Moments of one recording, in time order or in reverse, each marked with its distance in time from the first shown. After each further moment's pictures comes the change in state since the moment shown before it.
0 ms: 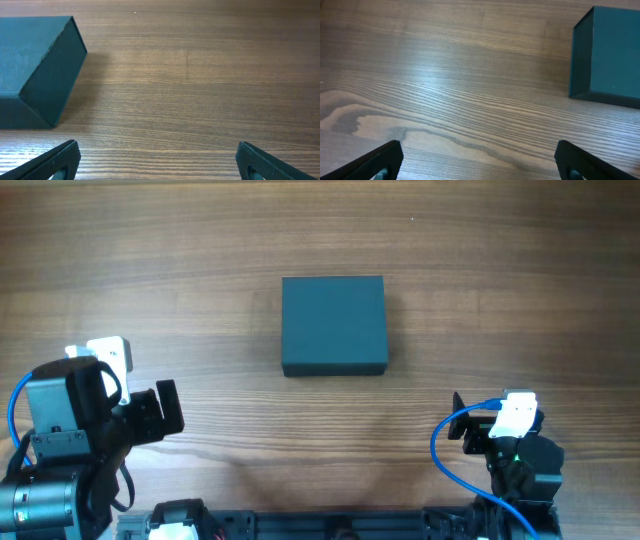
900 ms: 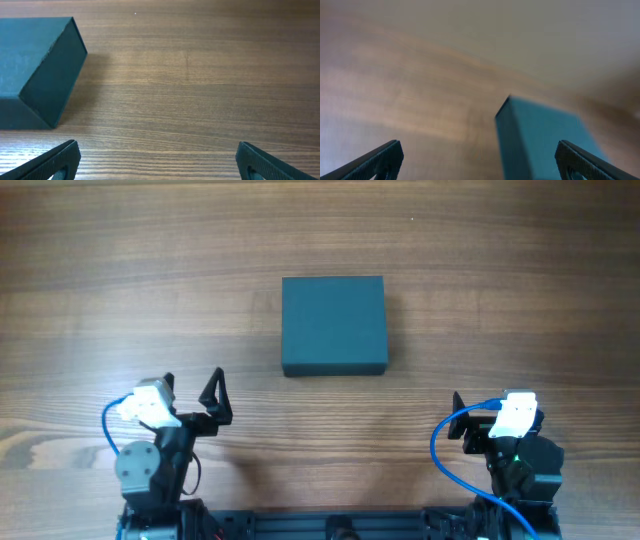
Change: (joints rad) left arm 0.000 -0.740 -1.141 1.142 0.292 -0.320; right arm 0.000 -0.004 -0.004 0.004 0.000 0.000
